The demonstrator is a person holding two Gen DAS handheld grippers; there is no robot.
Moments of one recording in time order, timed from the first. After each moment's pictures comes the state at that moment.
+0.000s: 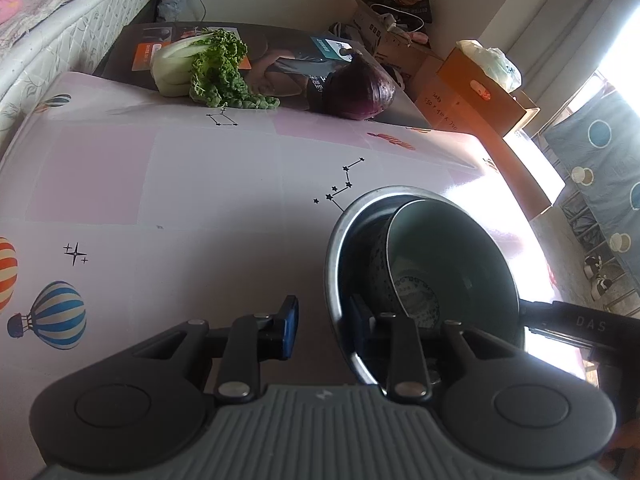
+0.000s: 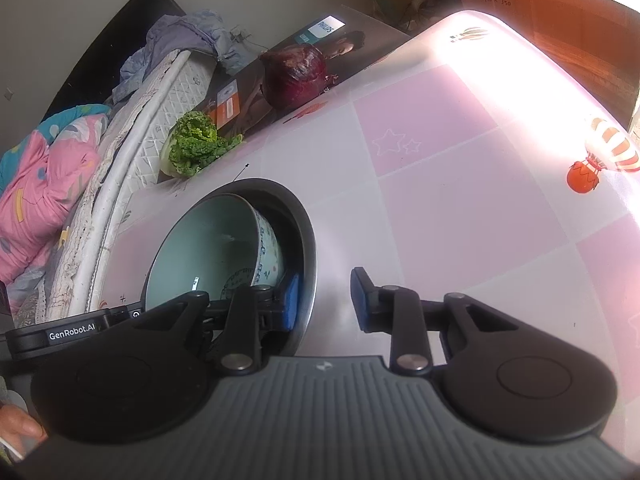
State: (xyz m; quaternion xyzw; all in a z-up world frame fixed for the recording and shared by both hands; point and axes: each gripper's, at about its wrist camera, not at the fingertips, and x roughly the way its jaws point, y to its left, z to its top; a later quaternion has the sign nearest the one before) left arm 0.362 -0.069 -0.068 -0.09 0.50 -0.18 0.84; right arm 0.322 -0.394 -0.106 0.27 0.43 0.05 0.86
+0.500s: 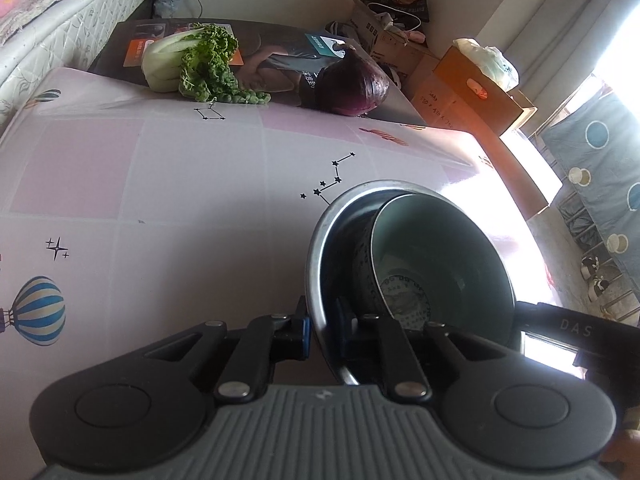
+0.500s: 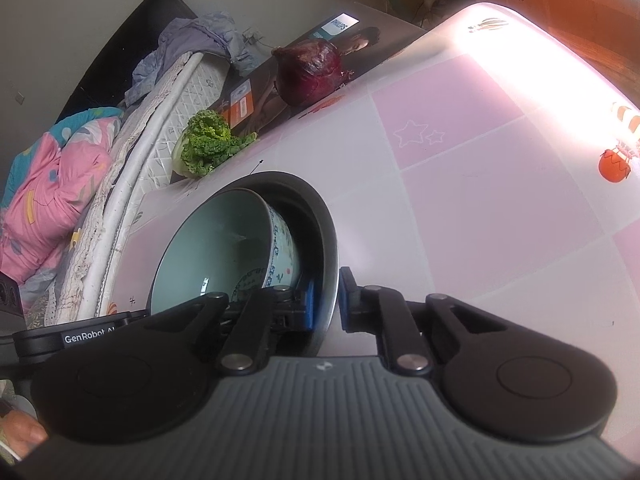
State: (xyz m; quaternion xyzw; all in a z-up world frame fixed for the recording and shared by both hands) left arm 0.361 -0.078 -0.073 -0.09 0.49 -0.19 0.84; right arm 0.325 -0.385 -0.115 0.28 0.41 0.07 0.86
